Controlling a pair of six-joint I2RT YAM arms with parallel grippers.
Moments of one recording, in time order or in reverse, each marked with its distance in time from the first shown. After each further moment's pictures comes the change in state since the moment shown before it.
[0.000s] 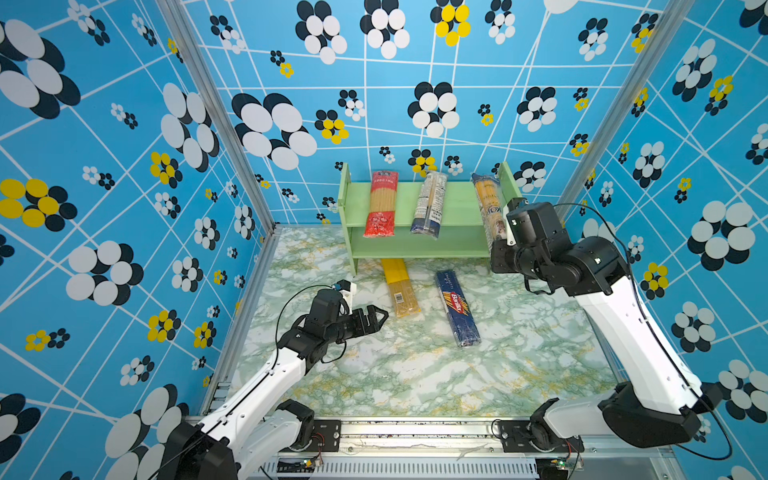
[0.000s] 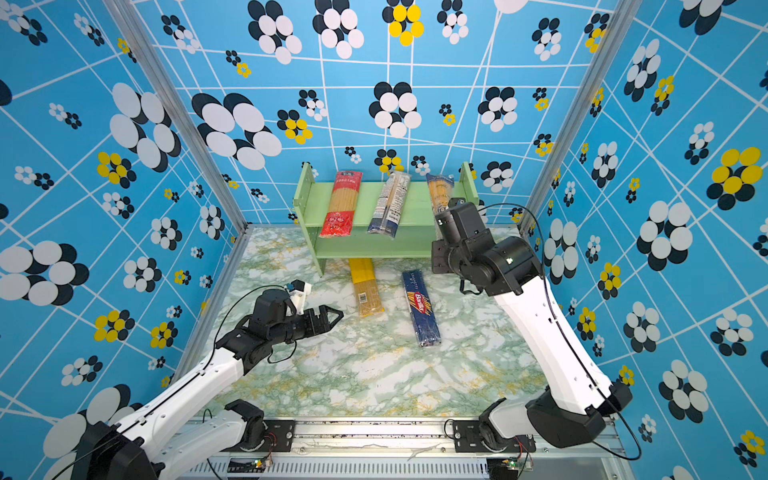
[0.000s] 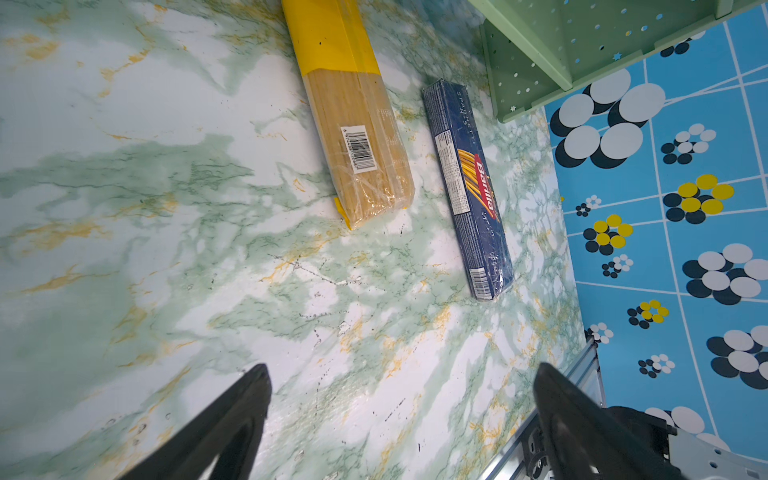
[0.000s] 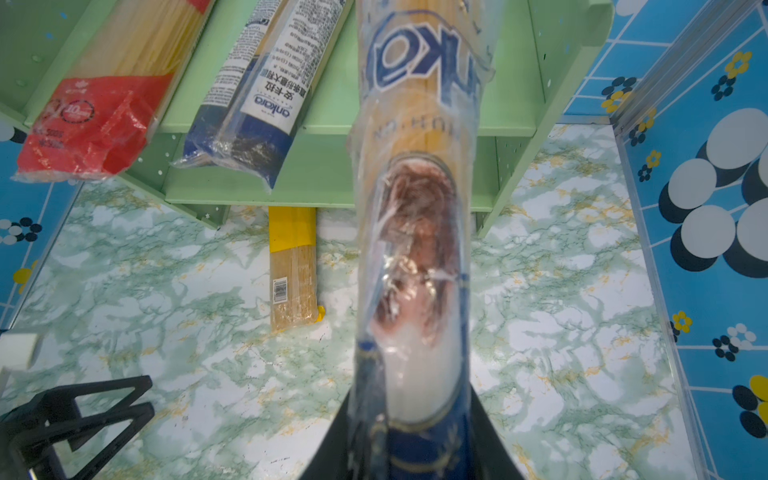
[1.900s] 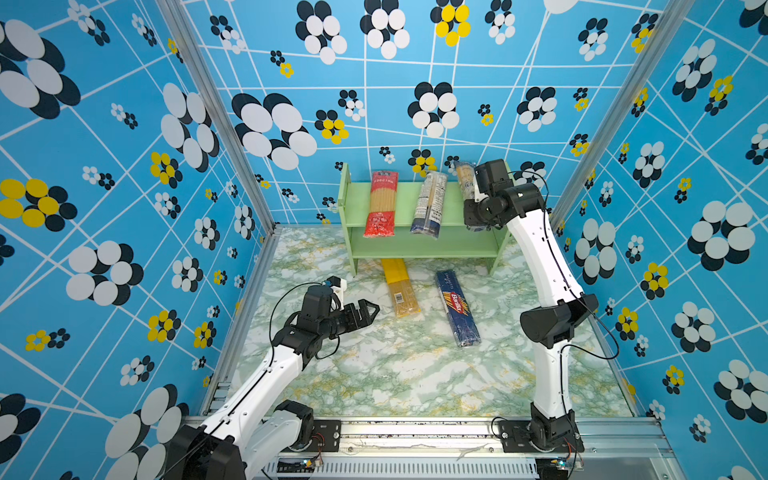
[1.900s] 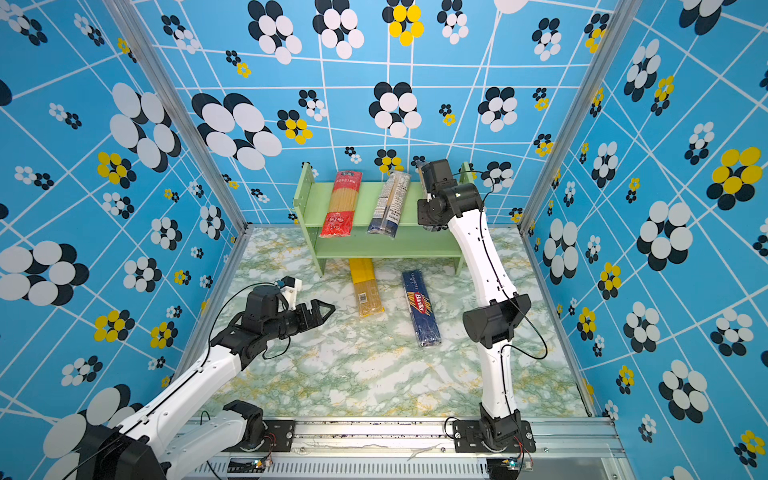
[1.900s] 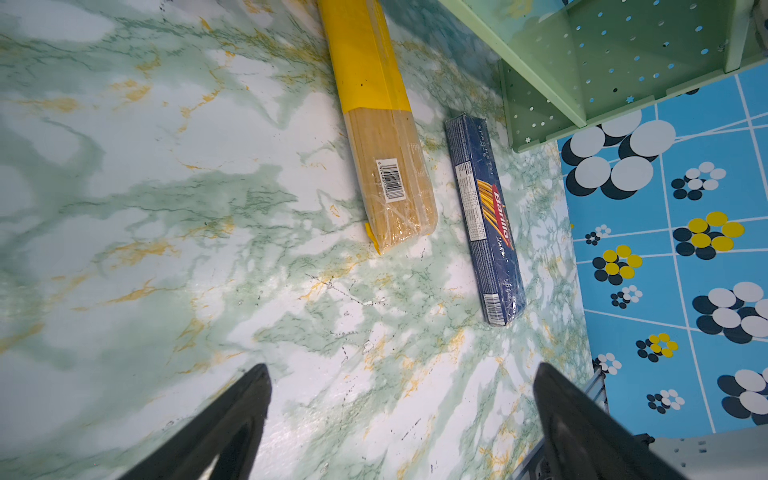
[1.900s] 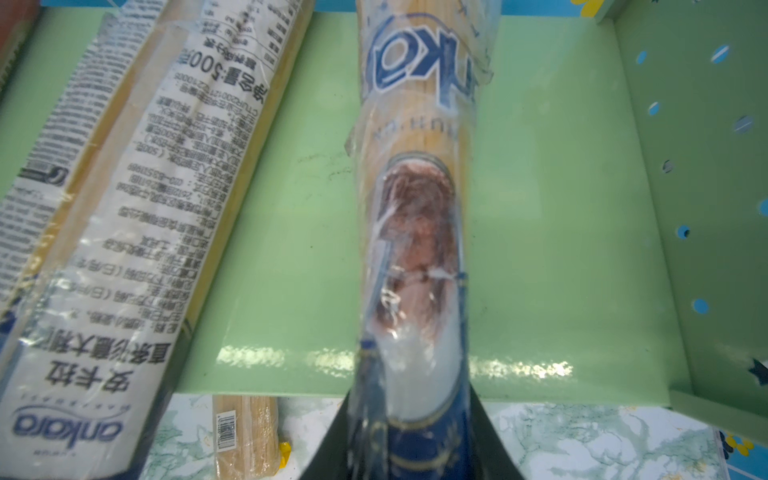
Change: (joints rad) left arm 0.104 0.009 0.008 -0.014 0.022 0.024; right arm -0.224 0.699 0.665 -0.028 -0.150 -0.151
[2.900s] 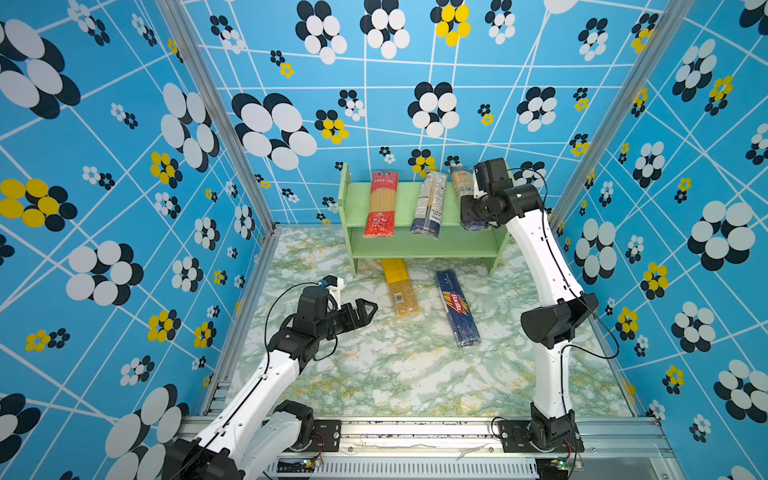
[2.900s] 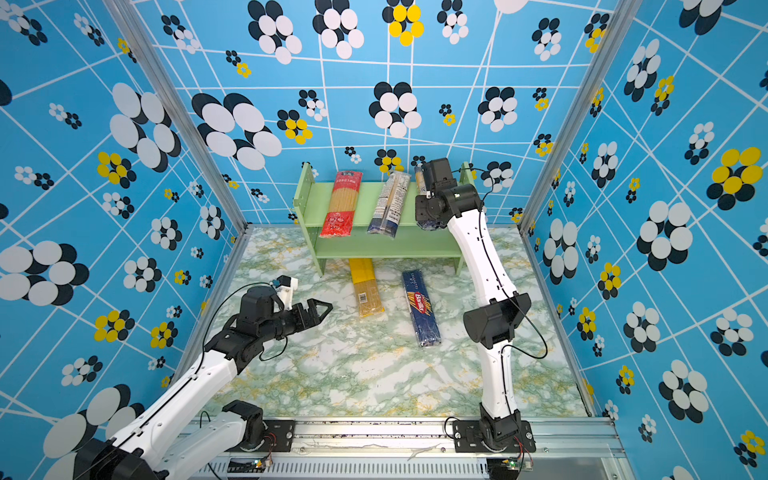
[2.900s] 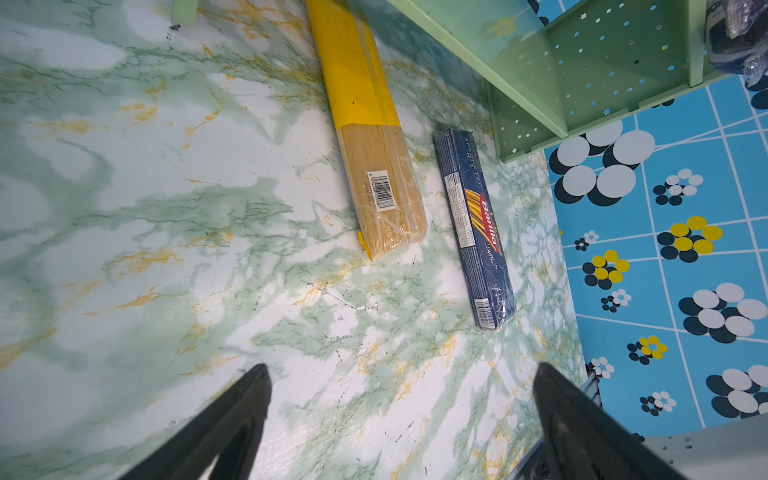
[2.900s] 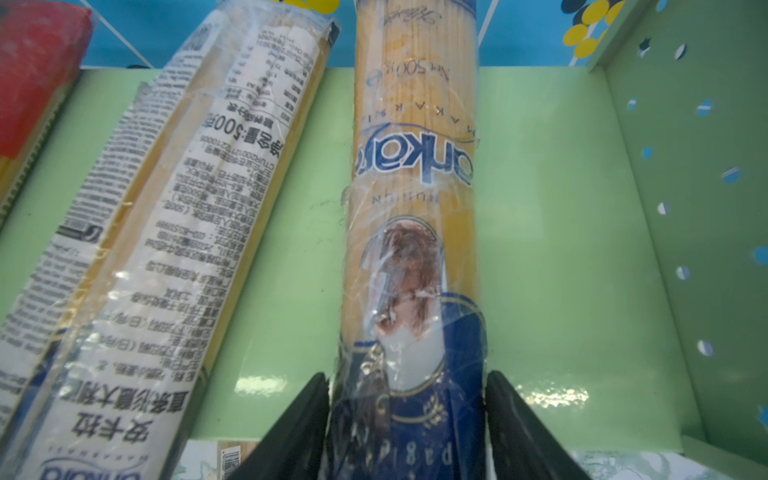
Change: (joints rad) left arm 0.011 -0.057 -0.002 -0.012 0.003 0.000; right arm -0.002 -0.013 -0.033 0.102 0.008 0.002
